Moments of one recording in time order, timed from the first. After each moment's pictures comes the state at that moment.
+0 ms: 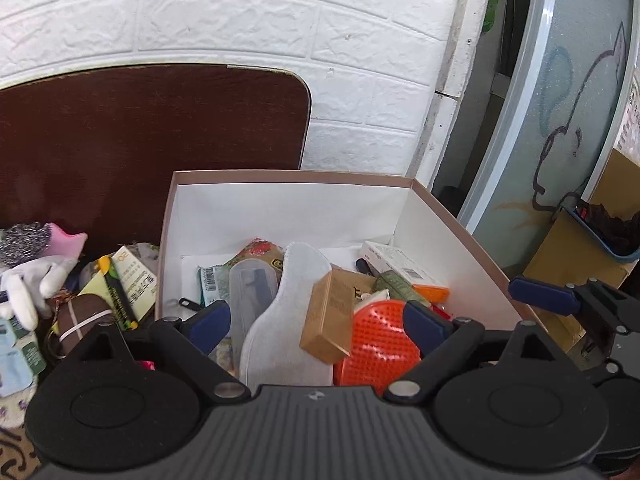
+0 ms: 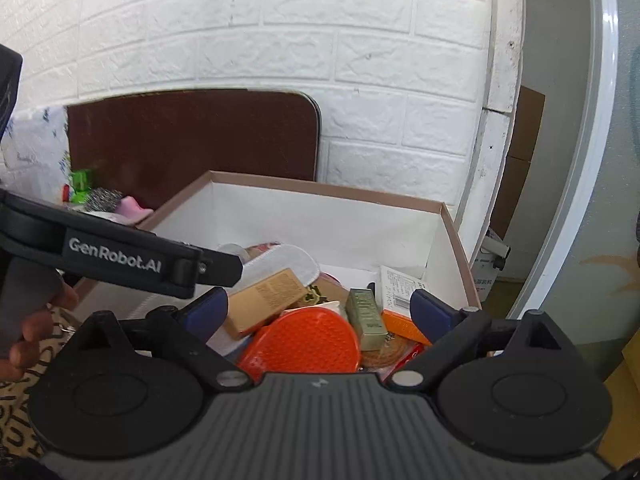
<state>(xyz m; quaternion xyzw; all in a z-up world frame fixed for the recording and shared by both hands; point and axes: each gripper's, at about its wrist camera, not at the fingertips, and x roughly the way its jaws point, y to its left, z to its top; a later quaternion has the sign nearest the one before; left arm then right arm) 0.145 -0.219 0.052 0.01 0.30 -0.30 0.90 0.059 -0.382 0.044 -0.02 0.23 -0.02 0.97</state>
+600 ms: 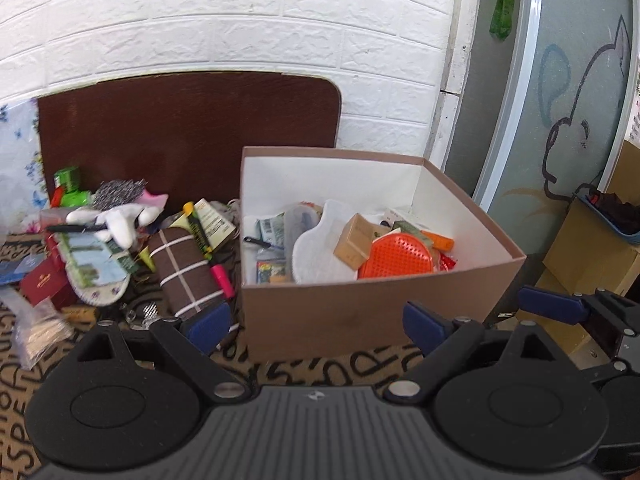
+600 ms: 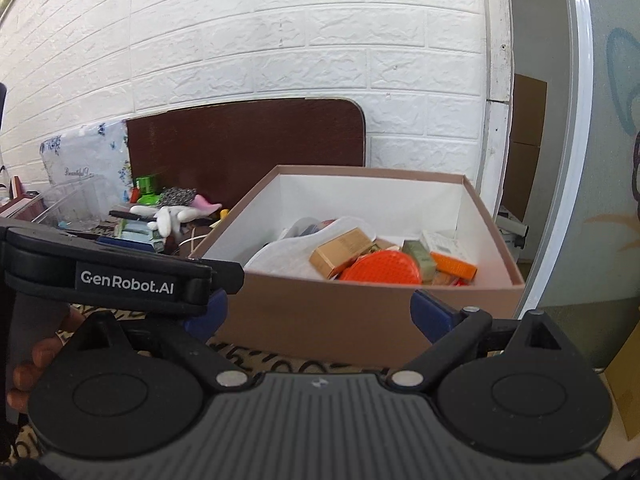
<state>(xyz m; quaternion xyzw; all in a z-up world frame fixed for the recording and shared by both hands) 0.037 -0.154 0.046 0.02 0.29 -0.24 0.93 -0.040 -0.330 0.041 0.03 0.23 0.01 0.97</state>
